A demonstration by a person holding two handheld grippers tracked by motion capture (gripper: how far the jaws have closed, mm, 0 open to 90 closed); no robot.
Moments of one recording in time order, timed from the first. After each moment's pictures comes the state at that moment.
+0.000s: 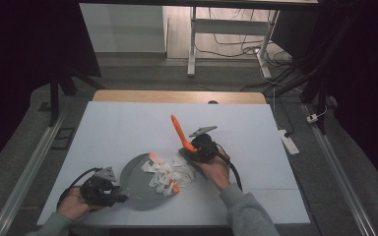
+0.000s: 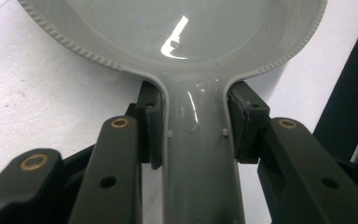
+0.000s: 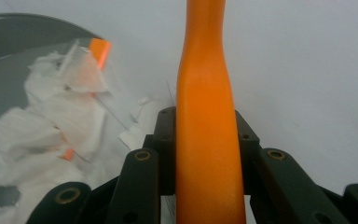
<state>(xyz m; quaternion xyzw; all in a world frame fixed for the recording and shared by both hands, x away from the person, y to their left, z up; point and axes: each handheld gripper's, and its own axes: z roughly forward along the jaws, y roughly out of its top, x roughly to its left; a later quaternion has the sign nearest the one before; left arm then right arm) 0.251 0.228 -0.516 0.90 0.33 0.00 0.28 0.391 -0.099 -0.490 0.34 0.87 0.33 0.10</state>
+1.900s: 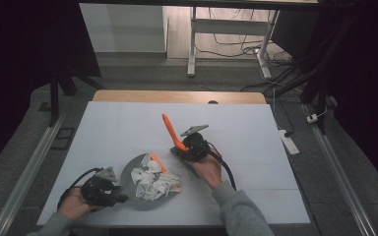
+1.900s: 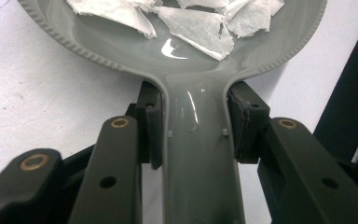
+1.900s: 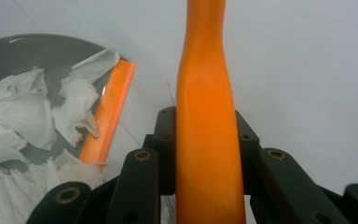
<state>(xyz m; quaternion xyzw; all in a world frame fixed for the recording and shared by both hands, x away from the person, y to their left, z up) 0.250 0.226 -0.516 0.90 0.32 0.00 0.28 0.392 -0.076 -0.491 0.32 0.88 0.35 0.10</state>
